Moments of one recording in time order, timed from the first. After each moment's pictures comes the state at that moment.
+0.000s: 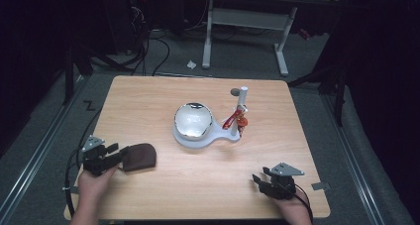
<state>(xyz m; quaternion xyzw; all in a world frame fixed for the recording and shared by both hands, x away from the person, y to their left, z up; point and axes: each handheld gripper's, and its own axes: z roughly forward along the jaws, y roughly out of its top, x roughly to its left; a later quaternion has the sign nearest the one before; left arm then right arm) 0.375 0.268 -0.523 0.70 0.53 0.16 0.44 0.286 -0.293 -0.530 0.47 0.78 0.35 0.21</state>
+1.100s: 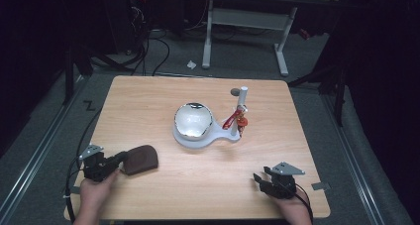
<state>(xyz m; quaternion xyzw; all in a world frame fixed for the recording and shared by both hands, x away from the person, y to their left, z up) 0.357 0.267 -0.534 0.69 0.54 0.13 0.47 0.288 -0.295 -0.530 0.48 0.78 0.35 0.21</state>
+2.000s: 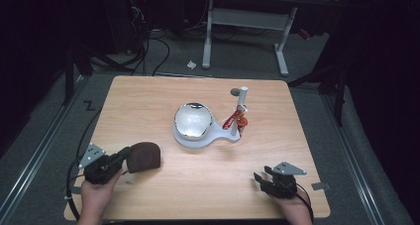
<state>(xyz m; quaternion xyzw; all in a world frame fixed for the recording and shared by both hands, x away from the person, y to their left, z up) 0.330 0.240 -0.491 0.69 0.46 0.20 0.52 0.288 -0.297 -0.529 0.48 0.77 0.36 0.21</state>
